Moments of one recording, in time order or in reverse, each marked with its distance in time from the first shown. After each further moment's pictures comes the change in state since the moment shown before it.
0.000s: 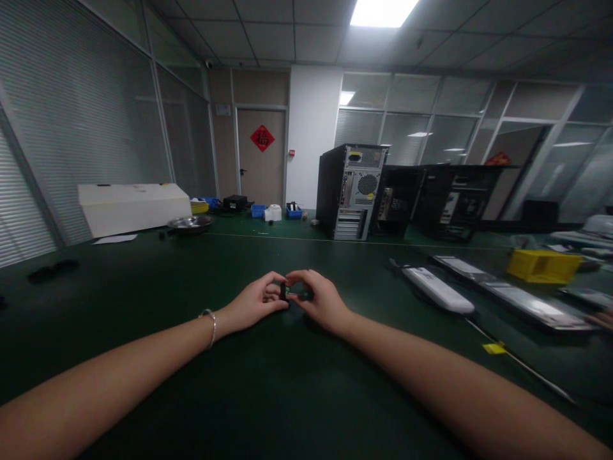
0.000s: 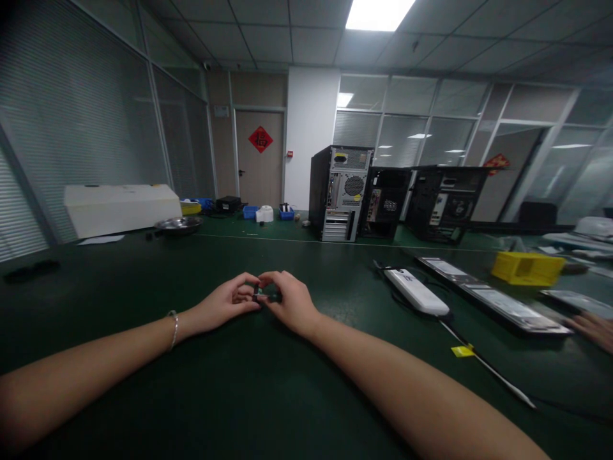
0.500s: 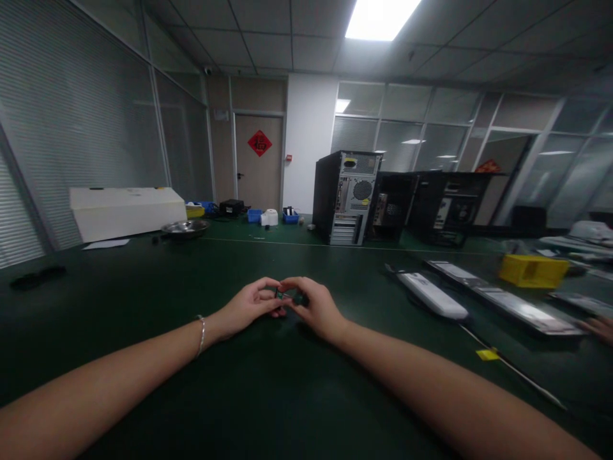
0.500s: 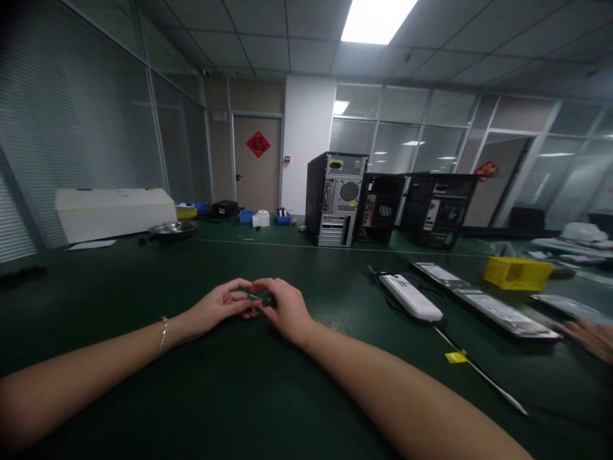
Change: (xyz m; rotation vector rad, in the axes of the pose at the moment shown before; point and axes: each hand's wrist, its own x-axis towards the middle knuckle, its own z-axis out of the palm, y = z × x) left_hand 0.002 0.009 0.000 -0.275 -0.020 -0.087; right_hand 0.001 0.004 0.003 0.067 0.036 -0.045
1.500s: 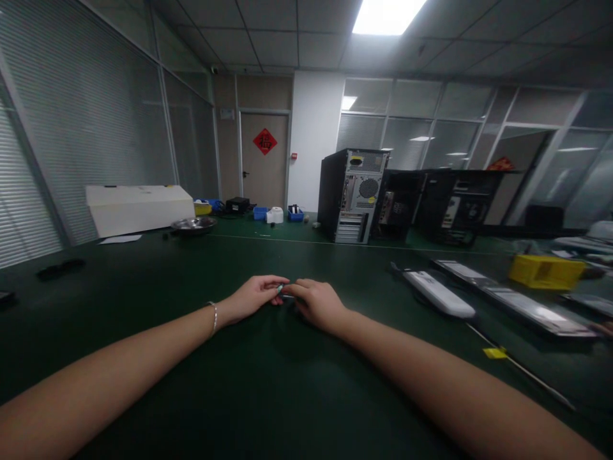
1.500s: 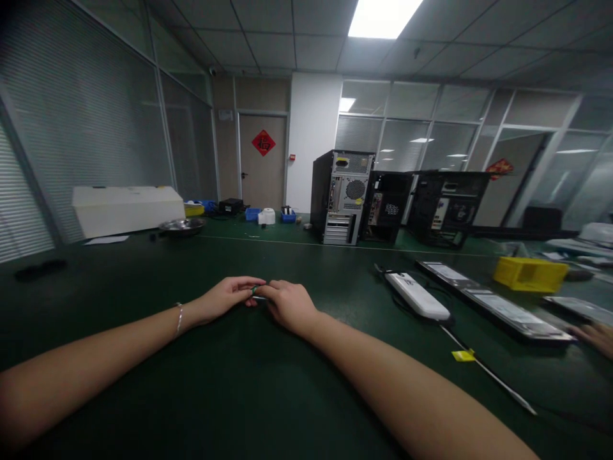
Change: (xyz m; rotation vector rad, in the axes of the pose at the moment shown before) left_hand 0.011 -0.014 -0.015 0.143 0.098 -0.033; right_hand 0.003 0.001 -0.001 -0.485 -0.318 -0.052
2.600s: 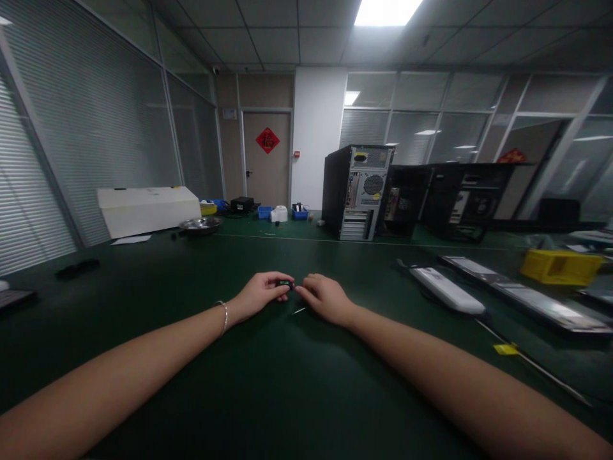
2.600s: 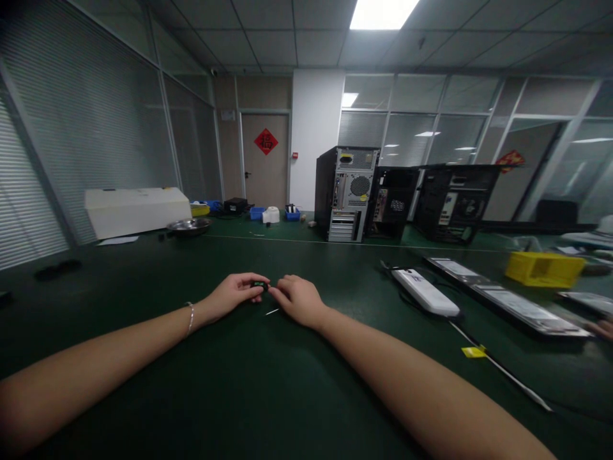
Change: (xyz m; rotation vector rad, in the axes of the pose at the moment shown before) left_hand -0.001 -0.005 -0.002 0.046 0.058 0.068; right_hand 0.003 0.013 0.011 0.154 0.068 0.107
